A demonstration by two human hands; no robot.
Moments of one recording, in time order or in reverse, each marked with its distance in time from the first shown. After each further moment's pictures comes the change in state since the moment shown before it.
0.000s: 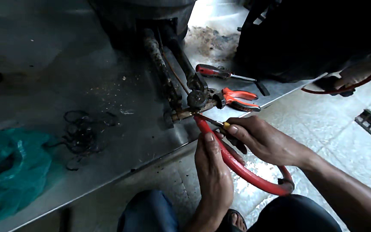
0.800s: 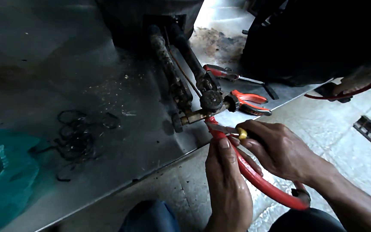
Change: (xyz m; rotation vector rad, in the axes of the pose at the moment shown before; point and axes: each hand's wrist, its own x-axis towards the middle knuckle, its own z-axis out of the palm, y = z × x) left_hand 0.002 -0.001 -0.004 -0.063 -0.058 -0.025; right_hand -0.005 0.010 0.013 -0.548 0.254 -0.231
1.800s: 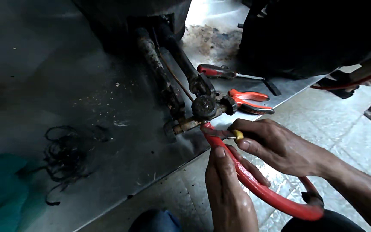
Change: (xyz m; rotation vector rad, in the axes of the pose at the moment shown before) left_hand -0.002 0.008 0.003 -0.008 0.008 -0.098; right_hand 0.009 0.018 0.001 0.357 -0.211 0.120
